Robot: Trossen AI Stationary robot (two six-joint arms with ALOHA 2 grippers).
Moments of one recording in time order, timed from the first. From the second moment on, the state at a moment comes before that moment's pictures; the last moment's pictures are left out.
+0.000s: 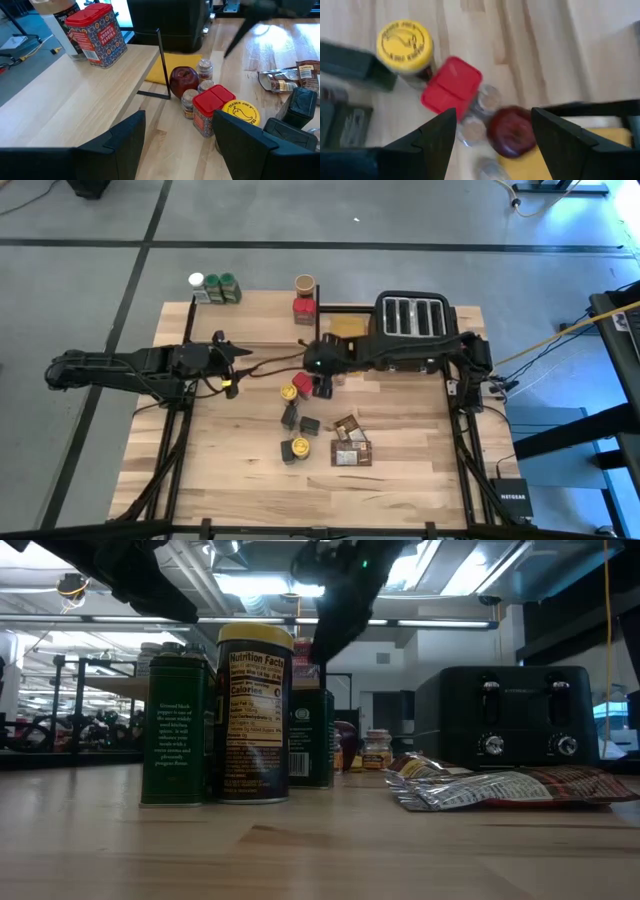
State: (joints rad) left arm 0.02 0.64 0.59 -0.41 -0.38 -0.01; right arm -0.05 1.90 1.63 -0.71 0.20 -0.01
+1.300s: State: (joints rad) left arm 0.02 0.67 0.59 -0.41 -0.40 -0.02; right arm 0.04 1.96 1.23 -0.02 0.33 0.18
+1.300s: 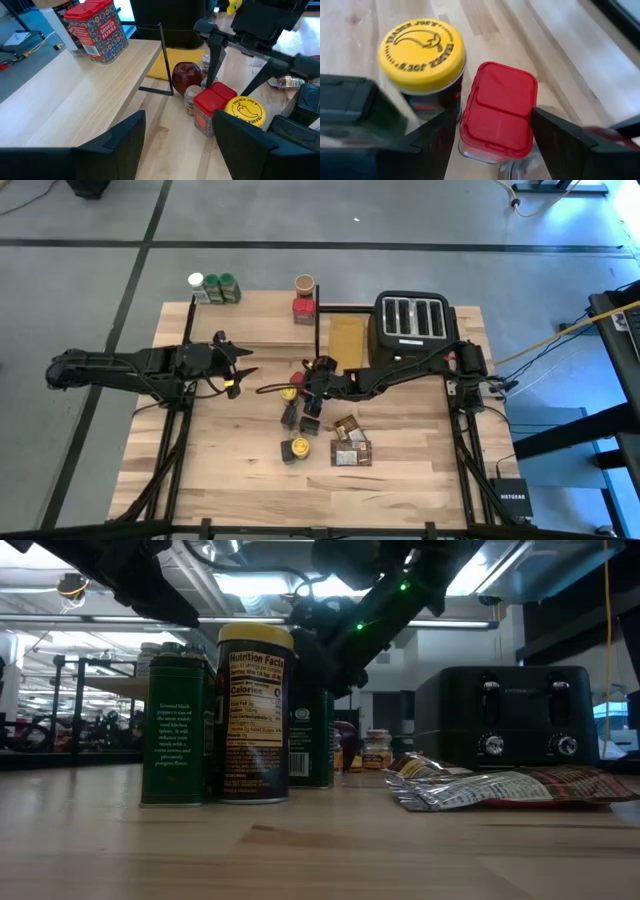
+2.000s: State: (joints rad) left arm 0.02 0.67 0.59 -0.41 -0.40 -0.02; right arm 0.04 1.98 1.23 0.05 0.32 0.17
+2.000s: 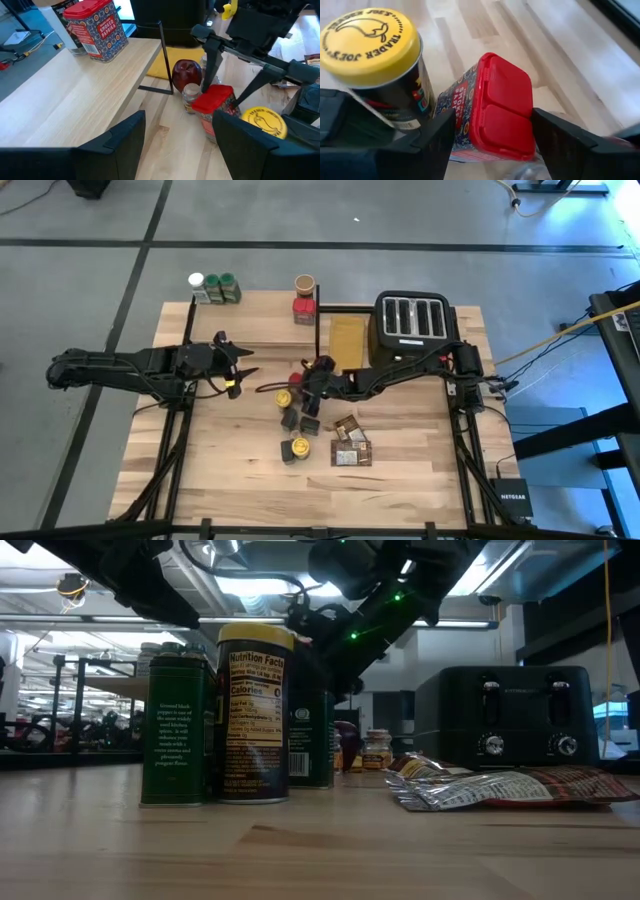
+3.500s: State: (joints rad) left arm 0.02 0.67 0.59 -0.44 -0.40 -0.03; right arm -0.04 2.02 1.43 -0.23 0.01 0.07
